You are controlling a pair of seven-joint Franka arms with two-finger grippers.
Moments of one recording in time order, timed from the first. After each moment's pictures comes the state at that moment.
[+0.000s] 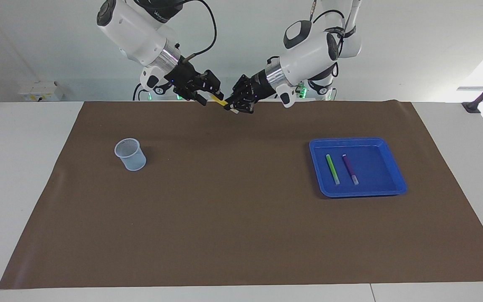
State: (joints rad) left arm -0.15 -0.02 -0.51 -1.93 -0.97 2.17 -1.83; right arm 0.35 -0.18 -0.04 -1.95 0.65 1.88 0.40
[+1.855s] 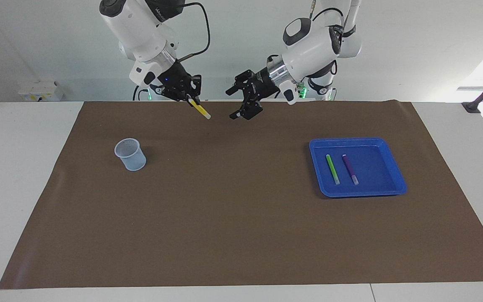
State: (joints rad) left arm -0.13 -0.04 -0.49 -1.96 -0.95 2.21 -1.78; right arm 0.26 -0.20 -0.05 -1.92 0.21 1.71 0.04
